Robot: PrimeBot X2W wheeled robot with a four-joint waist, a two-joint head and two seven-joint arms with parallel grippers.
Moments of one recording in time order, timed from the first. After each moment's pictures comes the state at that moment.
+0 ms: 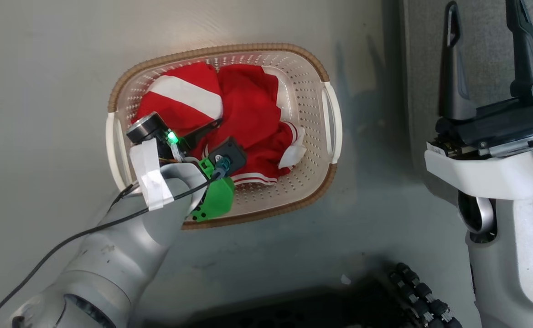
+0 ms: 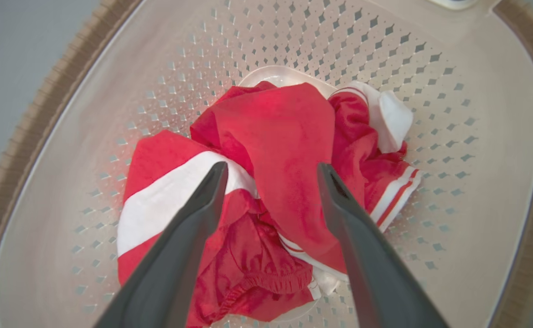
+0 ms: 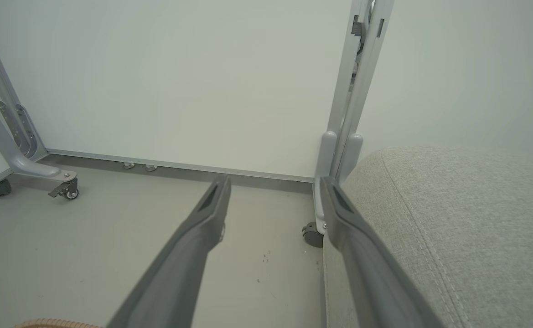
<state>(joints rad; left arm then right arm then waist) -0.96 0.05 -0.94 1.17 -0.04 -0.13 -0.26 -0.44 -0.07 0.05 -0.22 0.01 0.13 -0.26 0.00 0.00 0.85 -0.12</state>
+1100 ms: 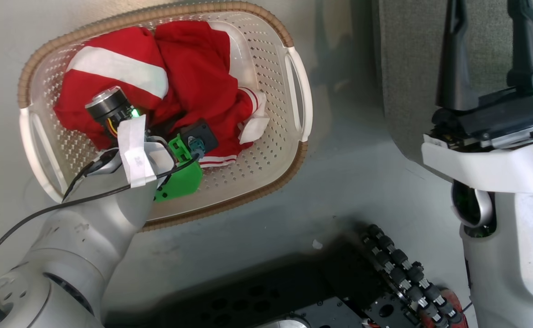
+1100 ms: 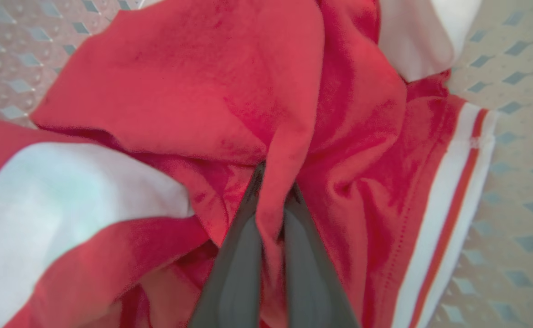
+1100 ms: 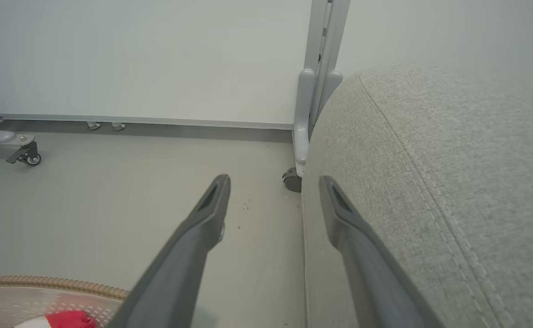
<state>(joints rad) -1.08 0.11 -1.09 1.29 -0.04 -0.08 -0.20 -0.47 -0.05 0.07 -0.22 0.10 0.13 -0.26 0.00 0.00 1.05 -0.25</state>
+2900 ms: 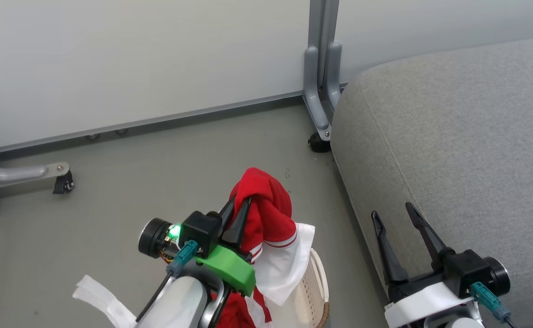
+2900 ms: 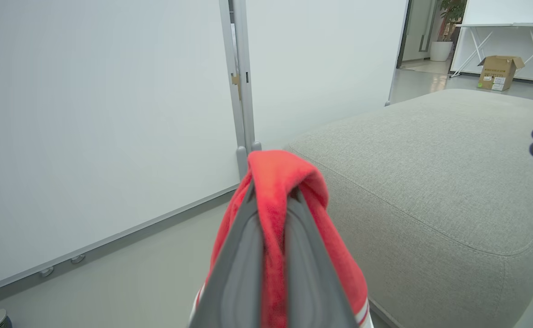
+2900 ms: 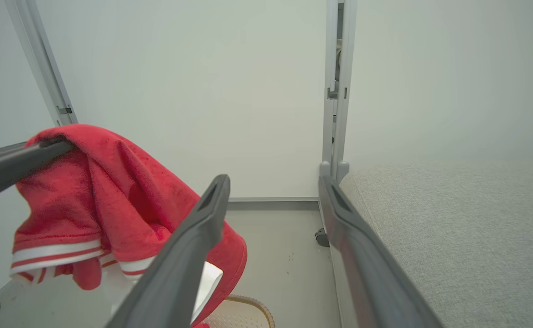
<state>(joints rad) -0.33 0.07 -0.56 0.40 -0.29 -0.03 -0.26 0.04 -0.05 0.15 0.05 0.08 0.13 -0.26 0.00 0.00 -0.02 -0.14</state>
